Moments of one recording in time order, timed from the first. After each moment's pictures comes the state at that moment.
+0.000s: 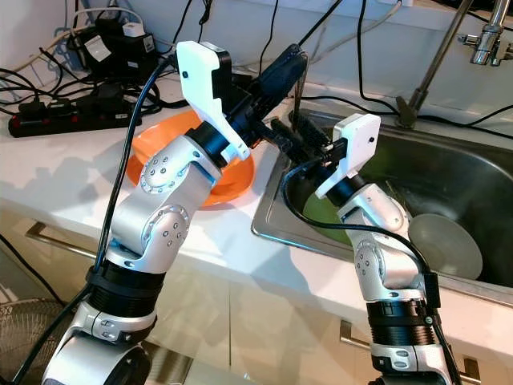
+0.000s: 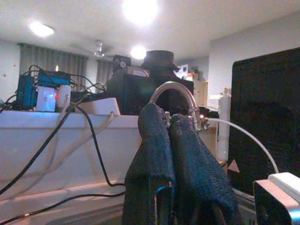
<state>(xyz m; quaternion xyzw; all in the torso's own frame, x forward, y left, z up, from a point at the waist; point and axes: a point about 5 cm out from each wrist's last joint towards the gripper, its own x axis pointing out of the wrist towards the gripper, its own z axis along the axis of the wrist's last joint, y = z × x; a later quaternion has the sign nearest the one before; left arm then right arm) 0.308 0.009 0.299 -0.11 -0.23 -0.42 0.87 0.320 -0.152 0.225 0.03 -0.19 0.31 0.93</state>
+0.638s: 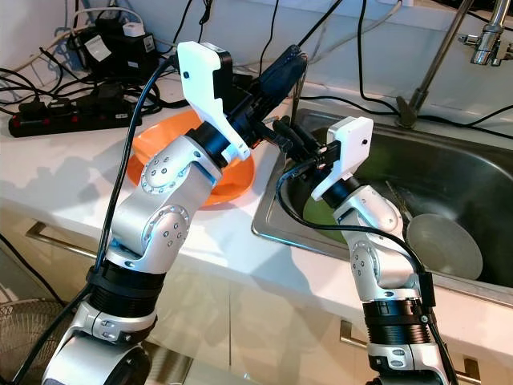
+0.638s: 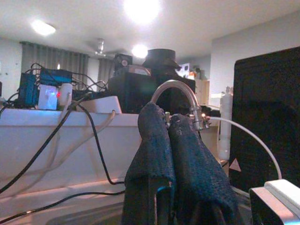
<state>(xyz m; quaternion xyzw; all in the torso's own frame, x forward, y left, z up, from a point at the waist) 0.308 0.009 0.298 -0.11 -0.23 -0.42 0.87 0.322 -0.148 0.220 0.03 -0.18 0.32 0.93</state>
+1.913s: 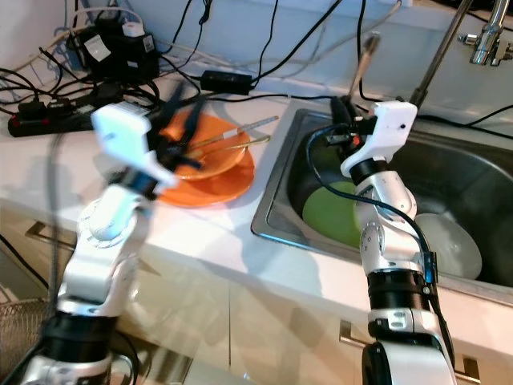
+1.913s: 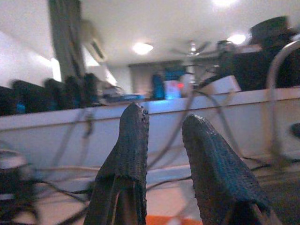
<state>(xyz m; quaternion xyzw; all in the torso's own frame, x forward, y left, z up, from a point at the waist) 0.304 0.102 0.240 0.04 -0.29 -0.17 0.94 0.357 -0.197 0.221 0.04 -0.20 0.09 0.97</state>
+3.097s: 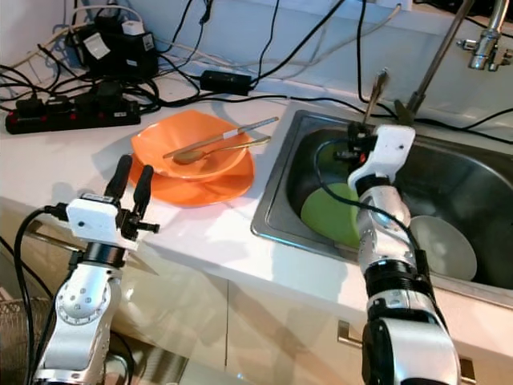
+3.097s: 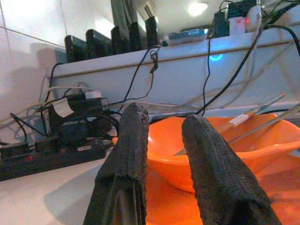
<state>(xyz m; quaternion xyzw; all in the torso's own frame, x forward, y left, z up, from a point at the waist) 0.271 0.150 0.153 0.07 -0.23 -0.05 0.97 0.374 -0.218 0.173 0.04 -0.12 0.00 0.99</state>
